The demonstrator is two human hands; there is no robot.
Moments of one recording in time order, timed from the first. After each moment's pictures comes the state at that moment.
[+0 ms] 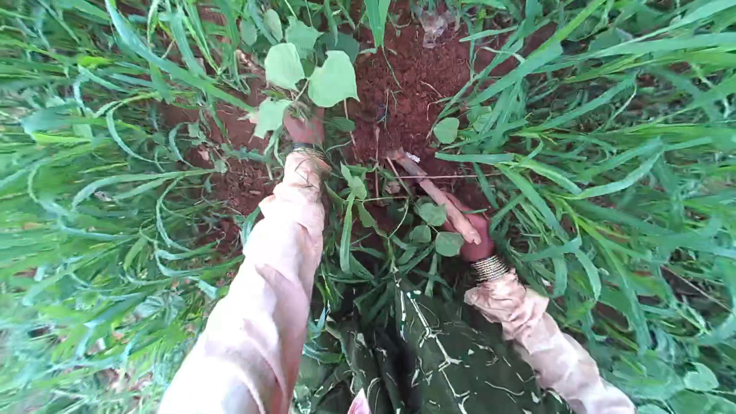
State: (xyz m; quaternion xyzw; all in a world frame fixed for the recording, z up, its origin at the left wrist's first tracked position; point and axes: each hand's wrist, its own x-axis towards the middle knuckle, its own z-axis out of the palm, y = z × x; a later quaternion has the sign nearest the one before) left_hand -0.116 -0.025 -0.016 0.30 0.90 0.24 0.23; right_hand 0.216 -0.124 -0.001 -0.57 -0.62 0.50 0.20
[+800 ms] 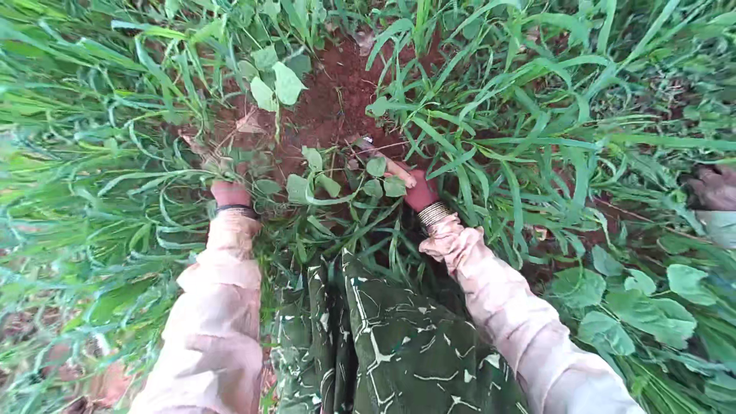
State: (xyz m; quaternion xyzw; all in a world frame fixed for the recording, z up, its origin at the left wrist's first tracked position) left_hand -0.122 -0.163 0.083 0.27 0.93 0.13 0.21; right_hand 0.222 -0.115 0.010 -0.56 -0.62 0.54 0.09
